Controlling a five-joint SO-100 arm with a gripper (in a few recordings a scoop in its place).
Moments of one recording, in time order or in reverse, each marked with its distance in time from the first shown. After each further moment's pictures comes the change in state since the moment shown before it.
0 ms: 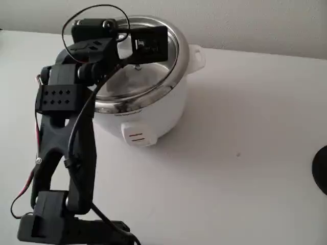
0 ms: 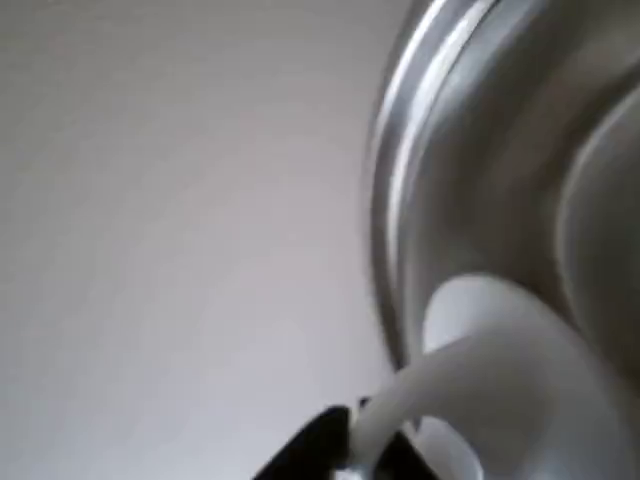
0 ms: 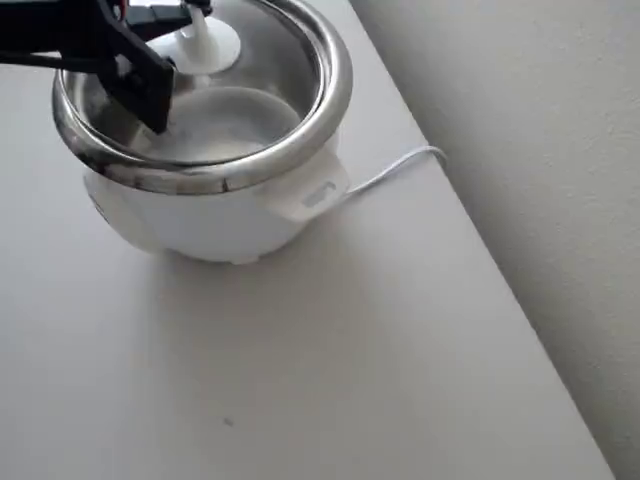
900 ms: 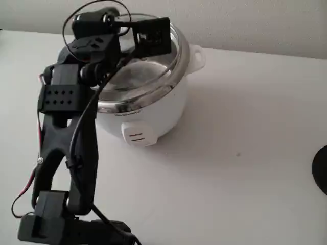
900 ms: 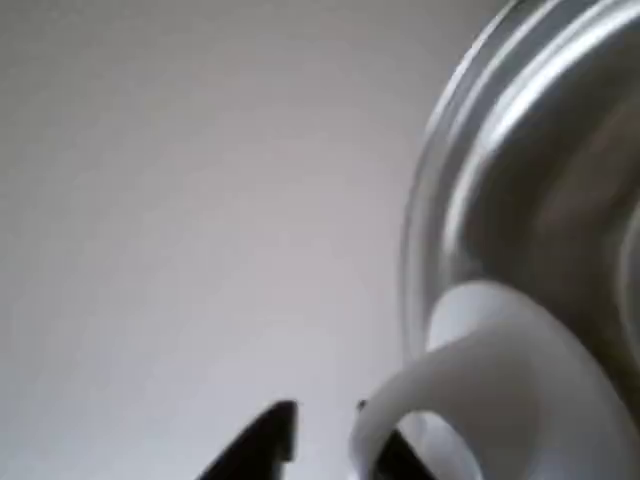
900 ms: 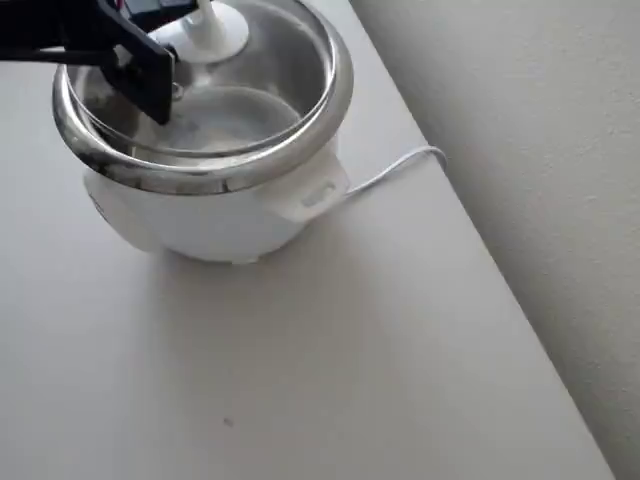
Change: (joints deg) arm 1.5 0.2 4.2 -9.0 -1.5
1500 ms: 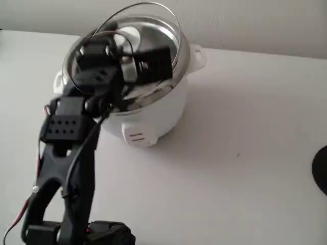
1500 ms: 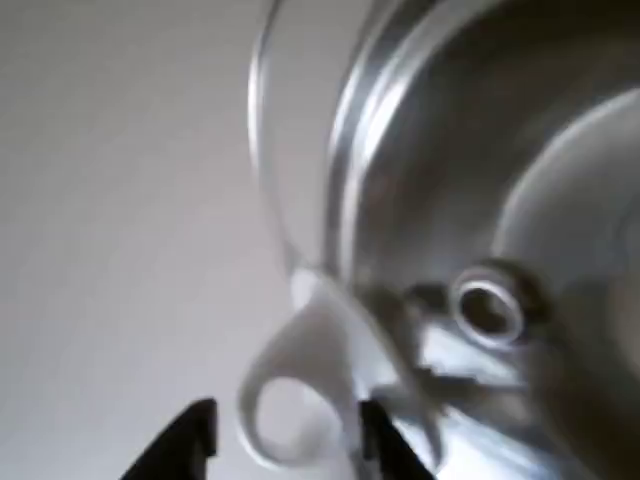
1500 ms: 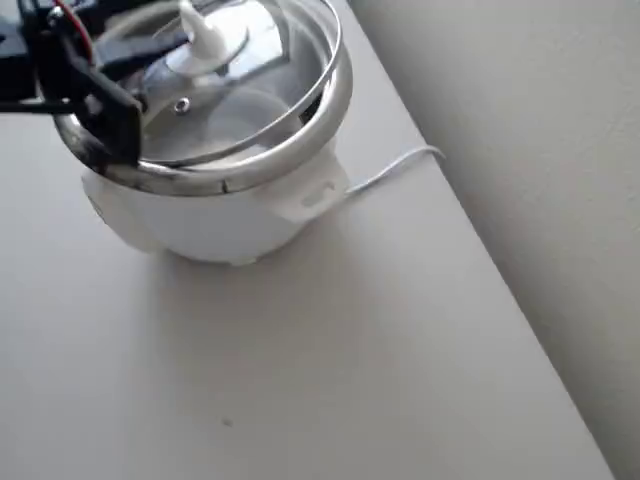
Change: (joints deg) arm 1.3 14.0 22.9 -1.1 -5.2
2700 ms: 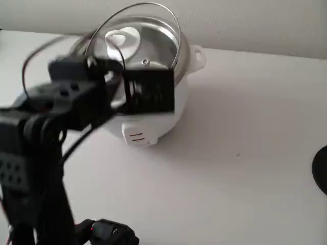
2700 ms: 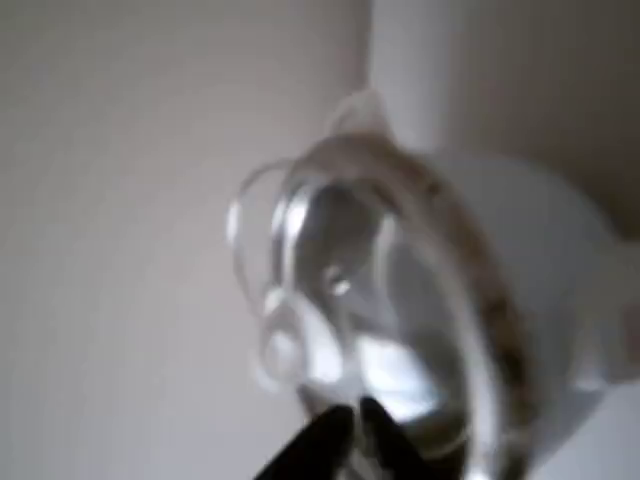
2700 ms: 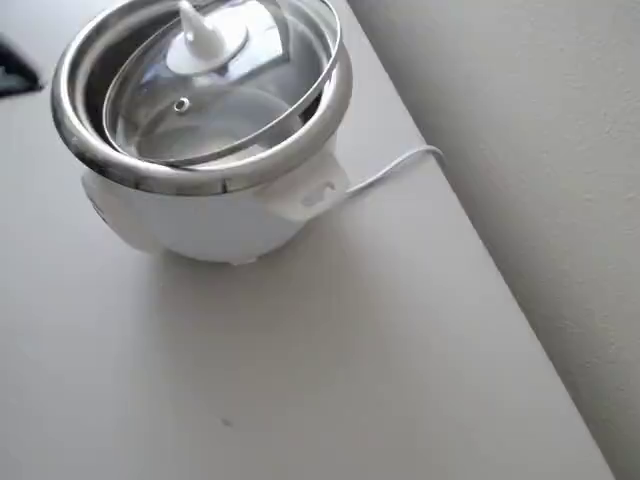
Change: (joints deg) arm 12.8 19.4 -18.0 51.5 -0.2
